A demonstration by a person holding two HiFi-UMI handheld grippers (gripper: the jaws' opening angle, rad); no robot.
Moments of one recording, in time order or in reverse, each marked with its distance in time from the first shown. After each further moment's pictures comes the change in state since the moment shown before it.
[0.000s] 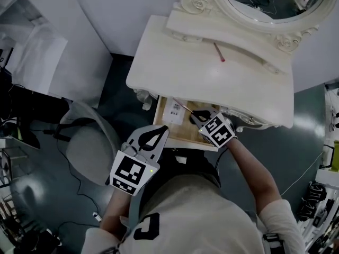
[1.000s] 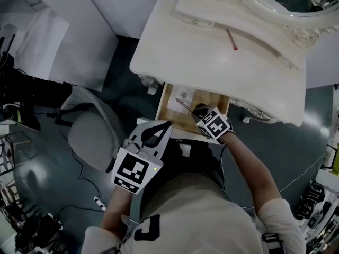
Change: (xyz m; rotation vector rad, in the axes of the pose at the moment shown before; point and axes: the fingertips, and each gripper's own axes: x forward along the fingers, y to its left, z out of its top) left arm 0.010 0.002 -0.025 -0.038 0.066 0.025; right arm 0.065 0.030 -0.065 0.107 0.164 0.148
